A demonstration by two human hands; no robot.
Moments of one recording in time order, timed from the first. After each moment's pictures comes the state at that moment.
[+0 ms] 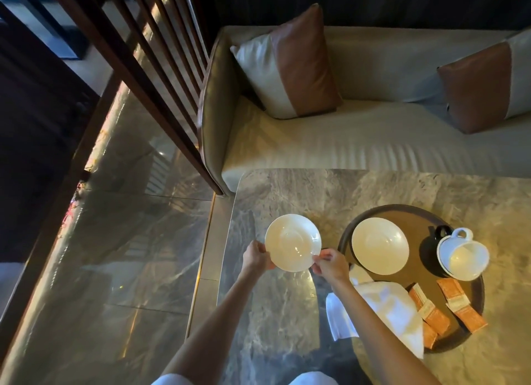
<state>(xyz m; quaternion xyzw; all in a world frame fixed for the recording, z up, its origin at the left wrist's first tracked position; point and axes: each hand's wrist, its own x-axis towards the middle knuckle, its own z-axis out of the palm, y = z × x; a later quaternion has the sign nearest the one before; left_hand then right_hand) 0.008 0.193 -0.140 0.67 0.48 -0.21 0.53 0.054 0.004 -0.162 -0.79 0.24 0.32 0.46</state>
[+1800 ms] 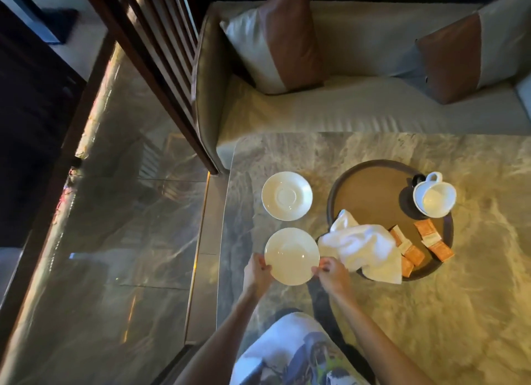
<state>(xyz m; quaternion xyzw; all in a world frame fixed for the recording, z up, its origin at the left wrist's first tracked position) -0.154 0.137 -0.136 0.72 0.42 -0.20 0.52 -0.097 -0.049 -0.138 -0.85 0.19 0.33 0.36</state>
